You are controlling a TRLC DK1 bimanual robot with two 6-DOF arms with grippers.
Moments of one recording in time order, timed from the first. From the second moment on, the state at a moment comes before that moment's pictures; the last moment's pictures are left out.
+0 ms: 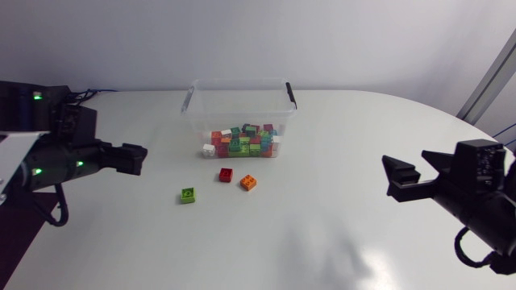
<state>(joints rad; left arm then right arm) -0.13 1.10 0.68 -0.24 -0.01 0.08 0.09 0.71 0.33 0.05 -0.02 -0.03</state>
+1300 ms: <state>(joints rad) -0.27 2.03 1.27 -0.79 0.14 1.01 0.41 1.44 0.80 -0.33 -0.22 -0.44</state>
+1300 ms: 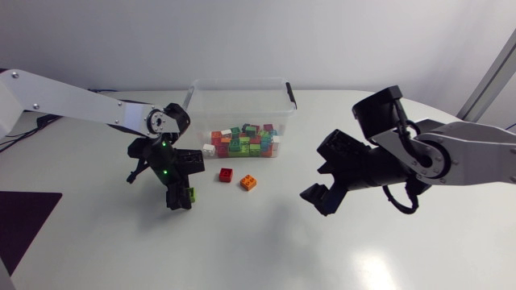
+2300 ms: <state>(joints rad) -0.23 1.69 1.43 -1.07 0.39 0.92 0.61 2.11 1.39 -0.44 -0.10 -0.29</state>
